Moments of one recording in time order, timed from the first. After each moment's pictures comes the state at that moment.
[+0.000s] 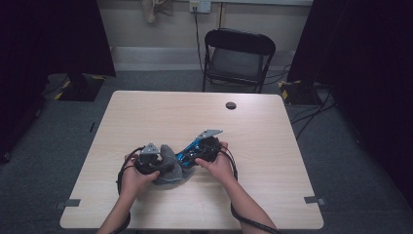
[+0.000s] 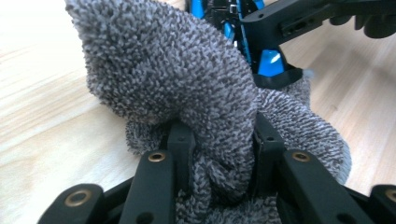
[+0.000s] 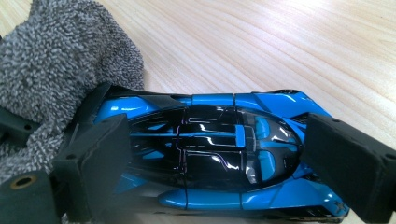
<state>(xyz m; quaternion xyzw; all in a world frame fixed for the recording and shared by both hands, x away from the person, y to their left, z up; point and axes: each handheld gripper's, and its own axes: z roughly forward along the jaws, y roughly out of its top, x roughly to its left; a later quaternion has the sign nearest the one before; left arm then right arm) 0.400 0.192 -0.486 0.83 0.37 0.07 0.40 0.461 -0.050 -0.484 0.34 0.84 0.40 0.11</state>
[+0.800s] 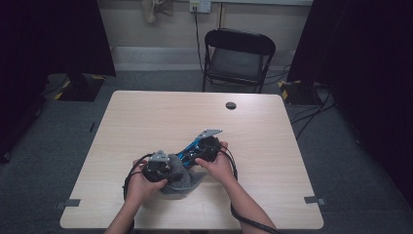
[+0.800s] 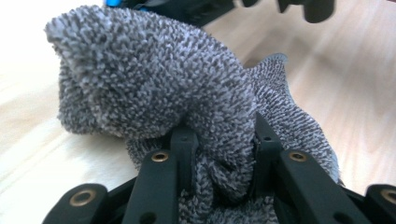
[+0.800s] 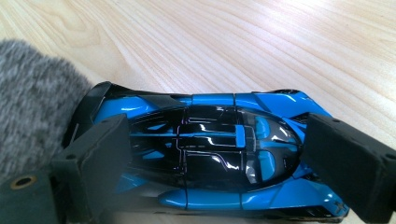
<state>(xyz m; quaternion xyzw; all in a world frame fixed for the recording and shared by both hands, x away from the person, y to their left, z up) 0.380 0.164 -0.486 0.85 0.34 0.02 0.41 0.461 -0.049 -0.483 0.34 0.84 0.40 0.11</state>
